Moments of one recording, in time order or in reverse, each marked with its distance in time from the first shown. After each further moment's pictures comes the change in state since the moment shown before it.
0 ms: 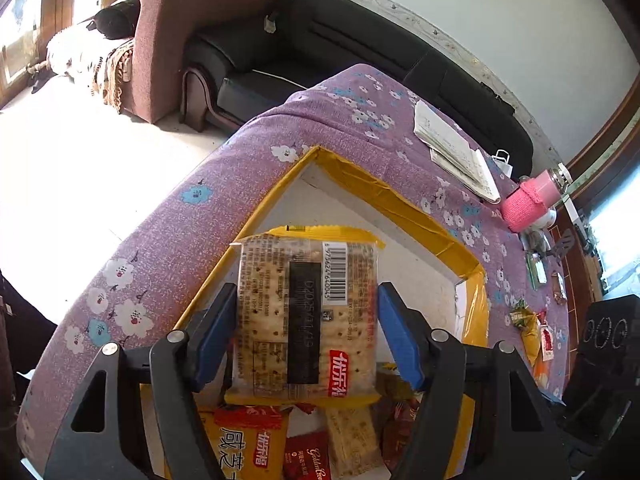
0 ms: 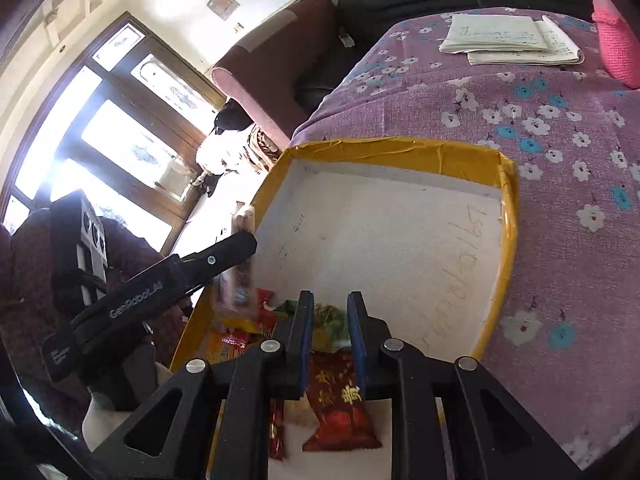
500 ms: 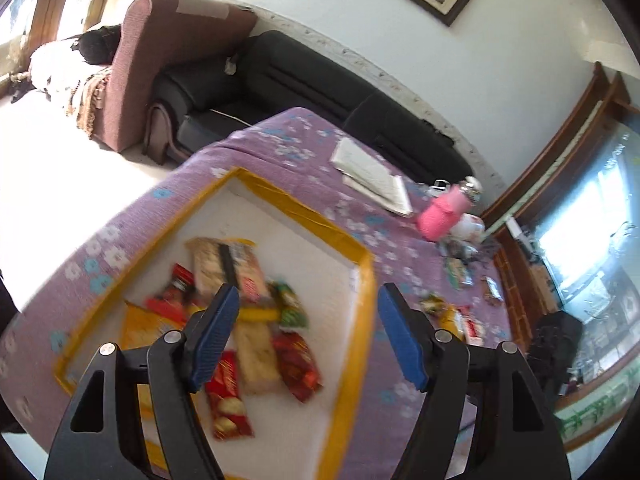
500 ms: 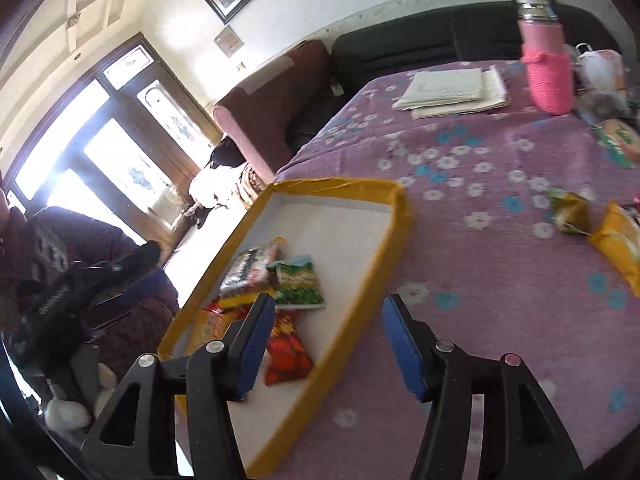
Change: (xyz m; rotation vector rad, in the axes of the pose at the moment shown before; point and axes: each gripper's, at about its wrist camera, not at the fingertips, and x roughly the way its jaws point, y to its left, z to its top) left arm -0.106 -0.045 -0.063 0.007 -0.162 -0.205; right arm -0.118 -0.035 -0.052 -0.050 -0.190 -0.067
